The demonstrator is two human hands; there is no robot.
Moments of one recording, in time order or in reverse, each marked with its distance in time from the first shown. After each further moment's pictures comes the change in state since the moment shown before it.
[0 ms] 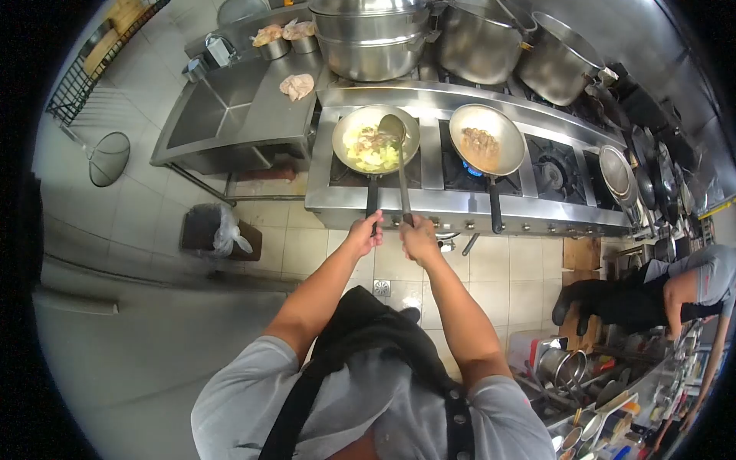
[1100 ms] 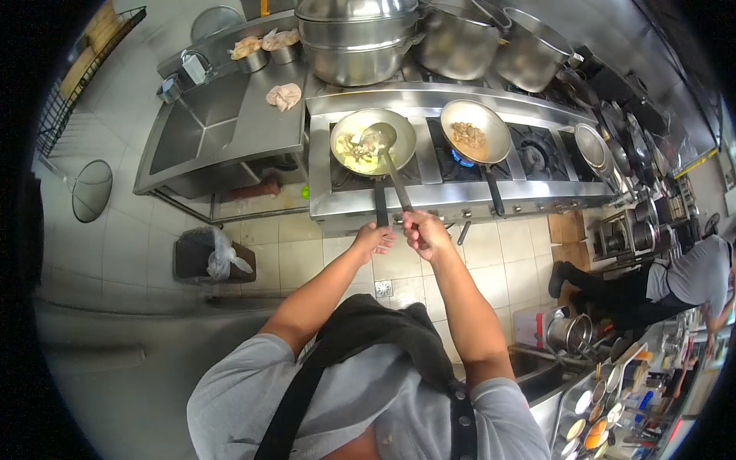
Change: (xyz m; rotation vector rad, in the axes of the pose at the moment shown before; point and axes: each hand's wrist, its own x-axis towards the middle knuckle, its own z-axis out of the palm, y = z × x) left_hand -0.023 0.019 -0.035 0.412 -0.182 -0.030; right_hand -0.027 -0.027 0.044 0.740 -0.114 0.096
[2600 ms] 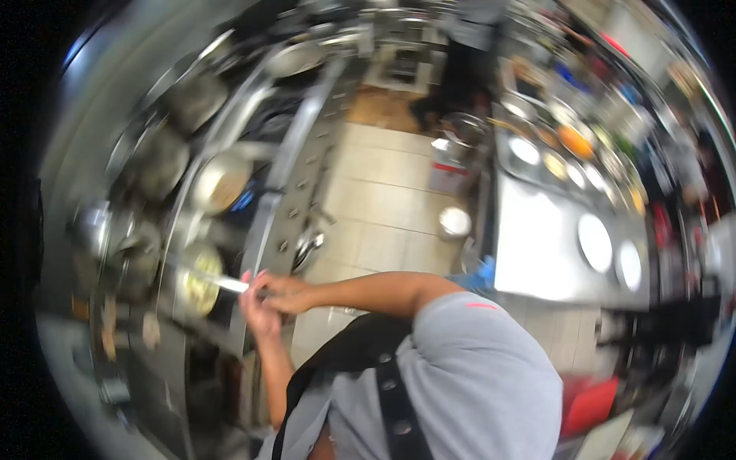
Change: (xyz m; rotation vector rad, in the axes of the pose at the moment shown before) left_hand -0.109 0.045 0.103 -0.114 -0.542 0.466; right_hand -0.086 0.076 -0.035 -0.737 0.159 -1.271
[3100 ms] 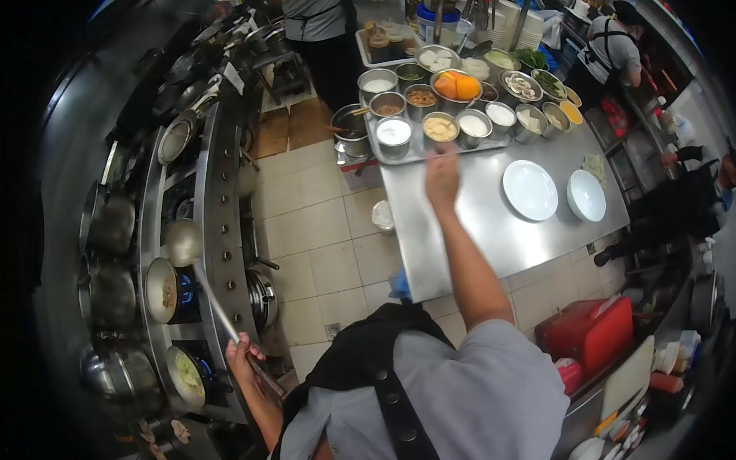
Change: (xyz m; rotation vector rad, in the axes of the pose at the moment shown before) left_hand -0.023 -0.058 0.161 0.459 -0.173 -0.436; right_hand -0.344 -0.196 -0.423 -1.351 1.619 0.596
